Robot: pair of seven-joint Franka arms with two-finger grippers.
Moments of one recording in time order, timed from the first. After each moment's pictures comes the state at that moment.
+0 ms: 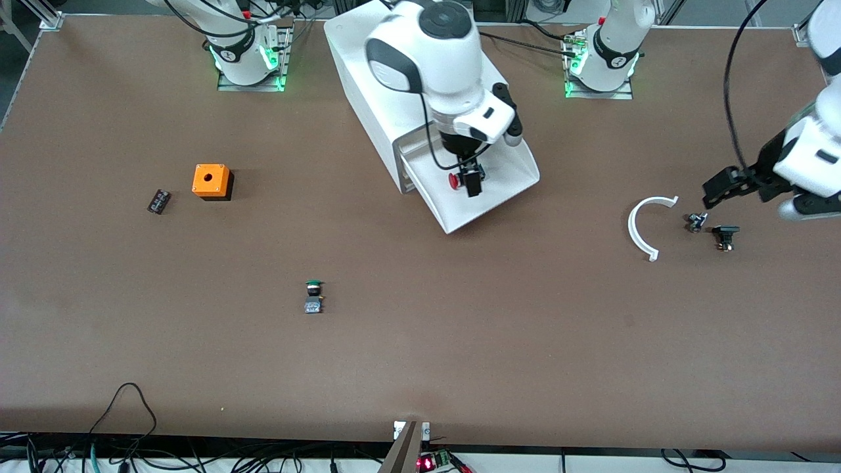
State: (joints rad) left arm 0.09 0.06 -0.14 -1.71 0.05 1.83 -0.24; right arm 0.66 0.61 0.30 -1.19 -0.24 2.05 -0.73
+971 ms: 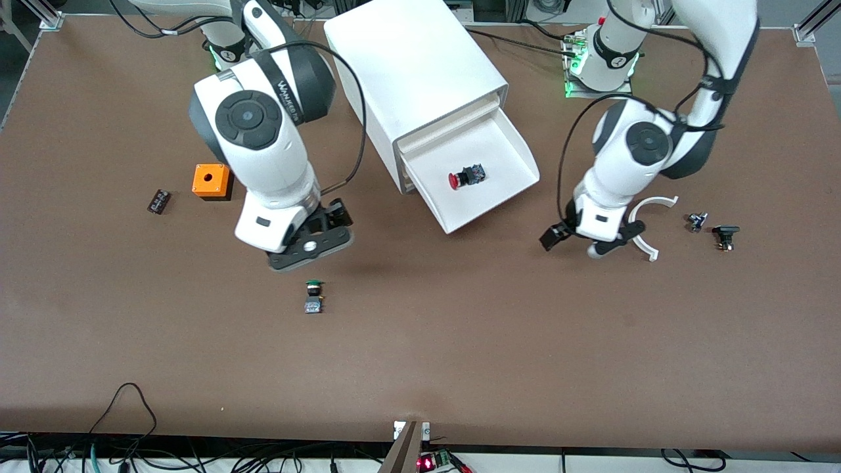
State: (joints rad) left arm -0.02 0.30 -0.35 -2.12 0.05 2.53 -0.95; right arm 0.32 0.54 0.26 -1.24 -0.26 1.77 0.29
